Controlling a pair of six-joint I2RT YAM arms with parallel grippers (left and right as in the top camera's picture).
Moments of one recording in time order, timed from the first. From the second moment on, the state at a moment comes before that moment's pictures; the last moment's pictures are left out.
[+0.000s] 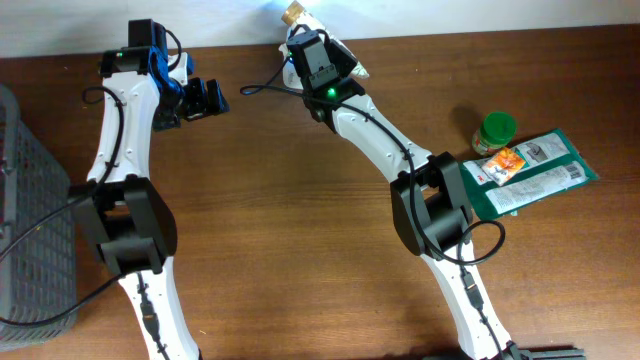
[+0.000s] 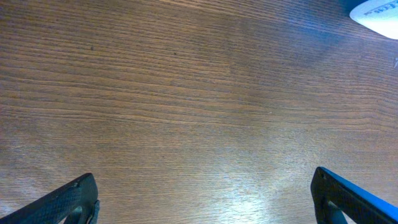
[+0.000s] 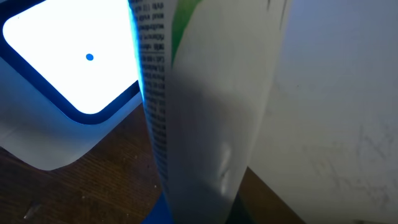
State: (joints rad) left arm 0.05 2.32 2.19 -1.16 0.21 -0.11; right arm 0.48 2.51 2.19 -0.31 0.65 -0.61
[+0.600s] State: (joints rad) left arm 0.05 2.32 2.19 -1.16 0.21 -0.11; right arm 0.42 2.29 2.19 -0.75 0.19 -0.22
